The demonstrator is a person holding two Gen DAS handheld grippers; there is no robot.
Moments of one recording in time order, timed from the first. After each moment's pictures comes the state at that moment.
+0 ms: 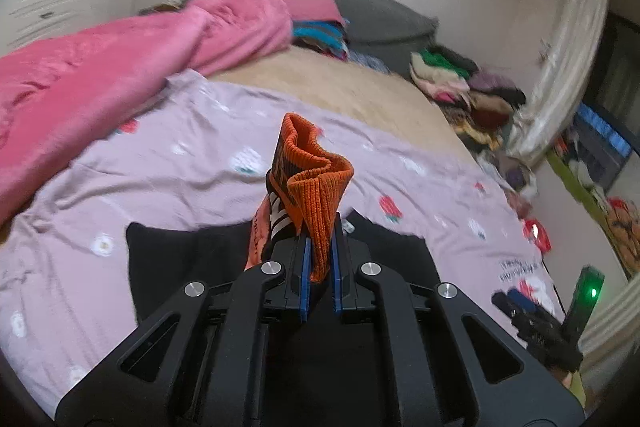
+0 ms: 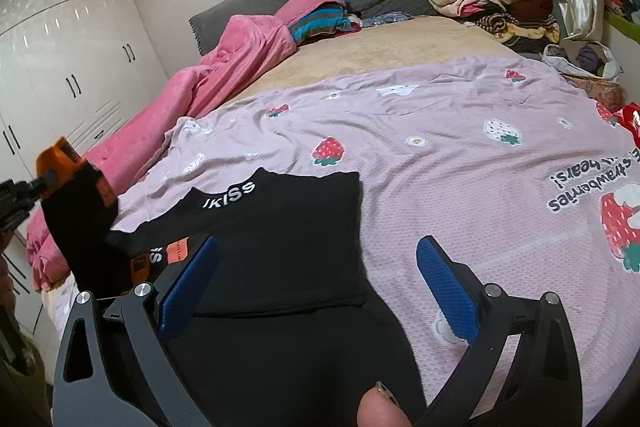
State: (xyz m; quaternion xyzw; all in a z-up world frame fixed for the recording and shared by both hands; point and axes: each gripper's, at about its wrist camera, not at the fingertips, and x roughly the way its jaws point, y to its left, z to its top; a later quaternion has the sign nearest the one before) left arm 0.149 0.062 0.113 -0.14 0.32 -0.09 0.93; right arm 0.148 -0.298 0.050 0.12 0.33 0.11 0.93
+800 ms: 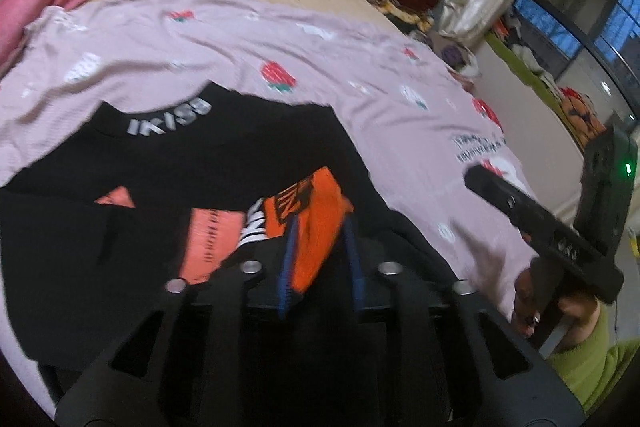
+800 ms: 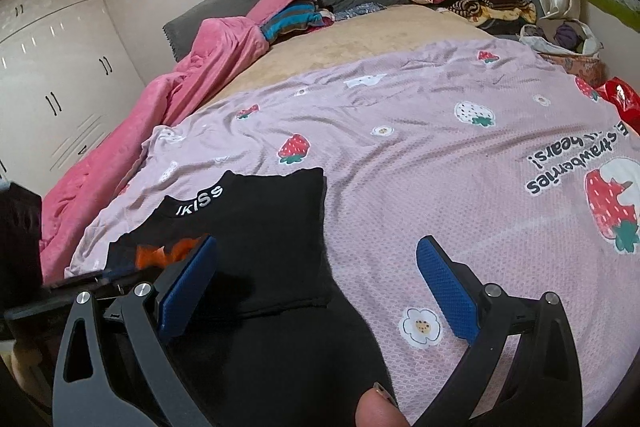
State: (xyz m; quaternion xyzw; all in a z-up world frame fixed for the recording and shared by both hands) left arm 0.188 -0.072 0.012 -0.07 0.45 -0.26 0.85; right arm 0.156 -0.322 0.037 0.15 0.35 0.08 0.92
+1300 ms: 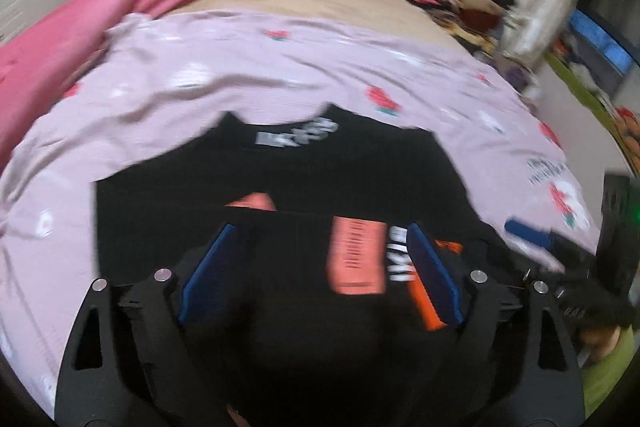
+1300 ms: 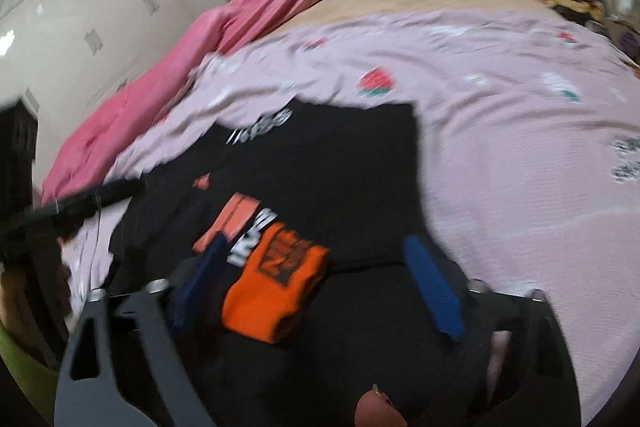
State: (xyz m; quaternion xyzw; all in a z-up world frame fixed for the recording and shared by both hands) left arm 0.185 0.013 0.025 -0.05 0.43 -0.11 0.90; right arm 0.169 -0.246 0.003 0.09 0.43 0.19 0.88
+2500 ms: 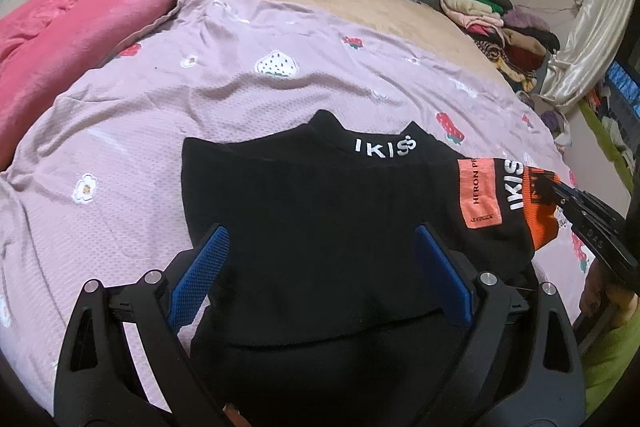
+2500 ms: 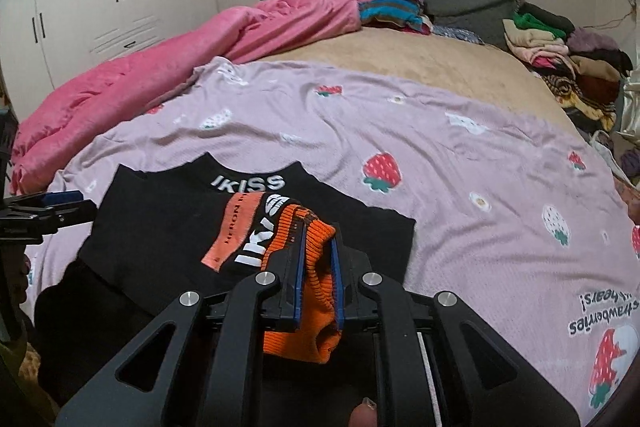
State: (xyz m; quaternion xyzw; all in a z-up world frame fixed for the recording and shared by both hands) left arm 0.189 0.075 0.017 -0.11 0.43 -0.05 0.89; right arm 0.224 -0.226 0.046 -0.05 0.36 0.19 0.91
